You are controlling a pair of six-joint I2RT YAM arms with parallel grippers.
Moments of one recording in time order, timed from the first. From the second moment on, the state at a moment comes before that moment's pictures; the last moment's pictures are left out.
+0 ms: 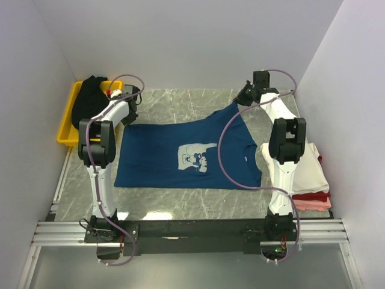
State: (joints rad) left arm -0.11 2.19 1.72 -0.63 -0.48 -0.76; right arm 0.05 2.28 1.94 -0.42 -0.24 0.69
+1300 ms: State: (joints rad) left arm -0.10 1.78 1.21 -0.50 -0.41 -0.82; right arm 0.04 1.43 0.89 -0.24 -0.23 0.68
